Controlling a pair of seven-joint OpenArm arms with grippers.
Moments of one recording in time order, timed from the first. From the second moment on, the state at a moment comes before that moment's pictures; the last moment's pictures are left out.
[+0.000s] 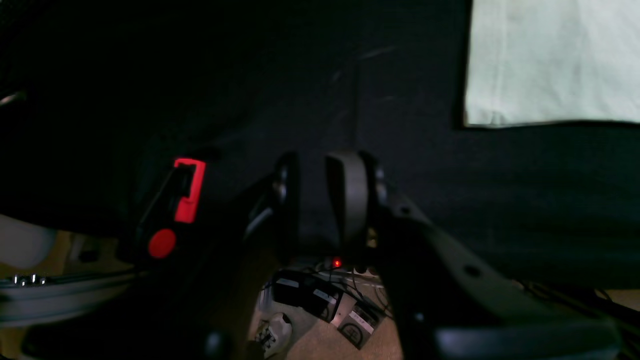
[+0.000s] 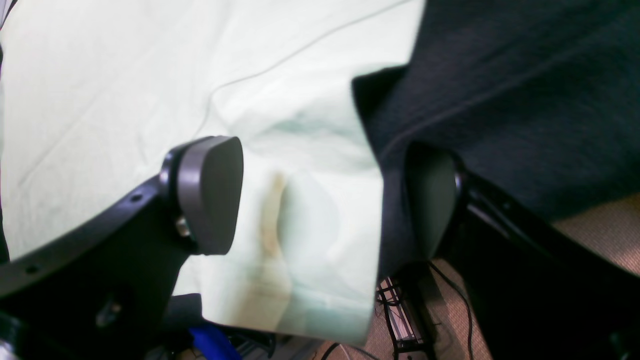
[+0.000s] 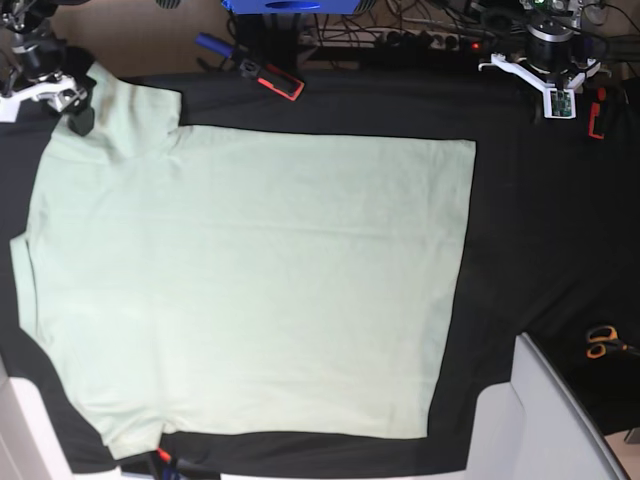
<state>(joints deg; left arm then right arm) 43.7 -10.2 -19.5 97.9 0.7 -0.8 5.6 -28.3 7.2 33.3 70.2 39.4 32.7 -20.0</state>
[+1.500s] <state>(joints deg) 27.6 -13.3 -7.2 76.0 -32.6 -6.4 2.6 -28.4 7.1 30.9 69.7 38.8 32.4 -22.5</state>
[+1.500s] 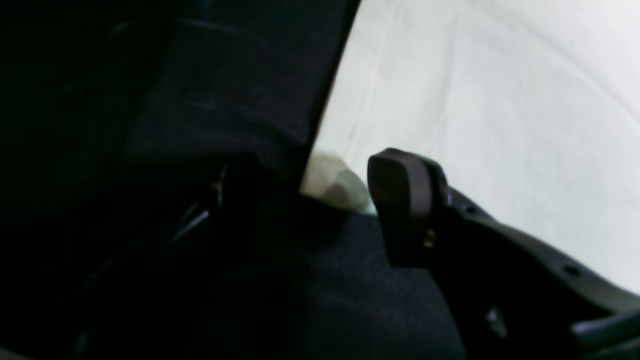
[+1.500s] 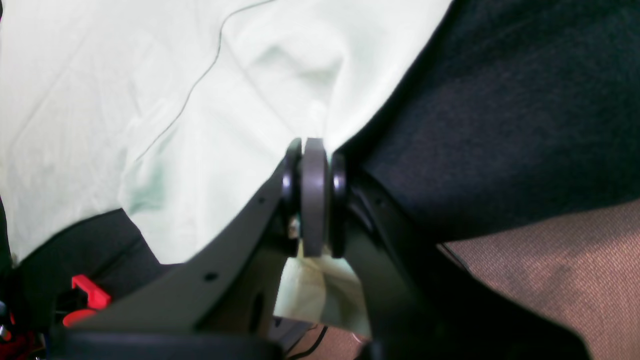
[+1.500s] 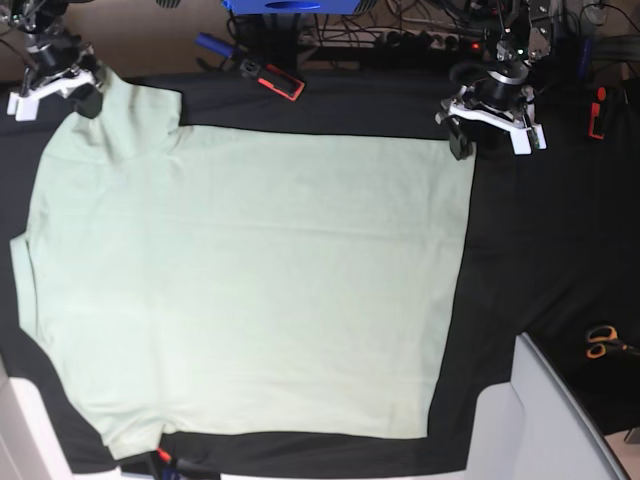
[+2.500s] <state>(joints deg) 25.7 -12.3 -3.7 75.5 -32.7 -6.2 3.5 -28.4 7.2 30.9 69.7 38.8 32.4 -22.7</state>
